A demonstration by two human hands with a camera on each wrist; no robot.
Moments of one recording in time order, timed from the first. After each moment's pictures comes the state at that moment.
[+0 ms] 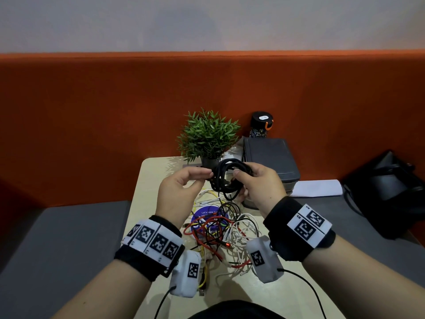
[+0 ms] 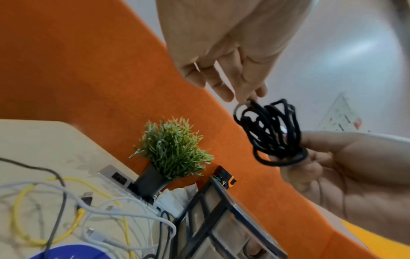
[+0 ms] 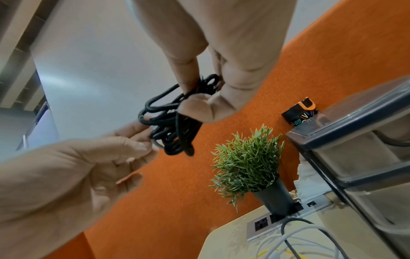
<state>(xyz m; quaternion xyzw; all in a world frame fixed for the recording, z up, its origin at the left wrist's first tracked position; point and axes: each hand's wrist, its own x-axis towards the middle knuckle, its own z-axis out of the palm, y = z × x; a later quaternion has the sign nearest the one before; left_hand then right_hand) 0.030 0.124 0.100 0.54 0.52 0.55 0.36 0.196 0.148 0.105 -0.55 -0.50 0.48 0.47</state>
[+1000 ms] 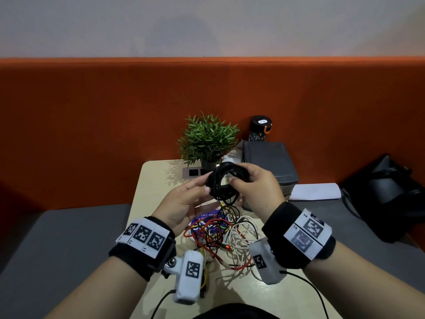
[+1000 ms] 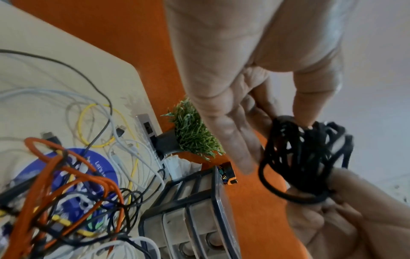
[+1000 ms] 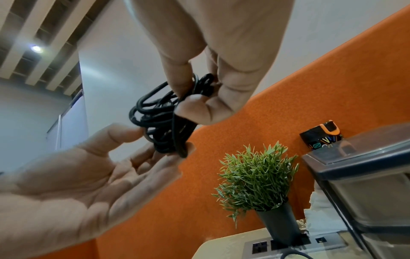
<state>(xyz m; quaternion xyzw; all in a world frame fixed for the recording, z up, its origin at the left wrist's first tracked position) 0.020 0.126 0.093 0.37 0.41 0.46 0.69 0.192 0.137 0.112 -0.55 -0.54 0.45 0.45</state>
